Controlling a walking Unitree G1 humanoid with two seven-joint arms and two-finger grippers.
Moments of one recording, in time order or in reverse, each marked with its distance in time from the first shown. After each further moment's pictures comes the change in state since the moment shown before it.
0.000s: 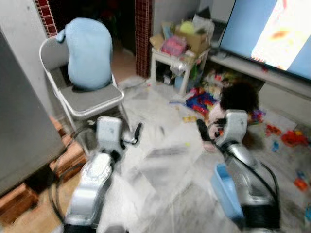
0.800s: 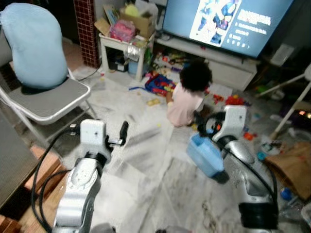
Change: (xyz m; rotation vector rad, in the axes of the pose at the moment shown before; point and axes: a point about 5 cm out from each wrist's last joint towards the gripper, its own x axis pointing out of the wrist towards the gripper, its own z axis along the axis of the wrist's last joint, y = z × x) left arm -0.022 0.001 0.006 -0.005 -0.035 -0.054; right arm 0.002 -0.002 0.007 -0.010 -0.008 -0.068
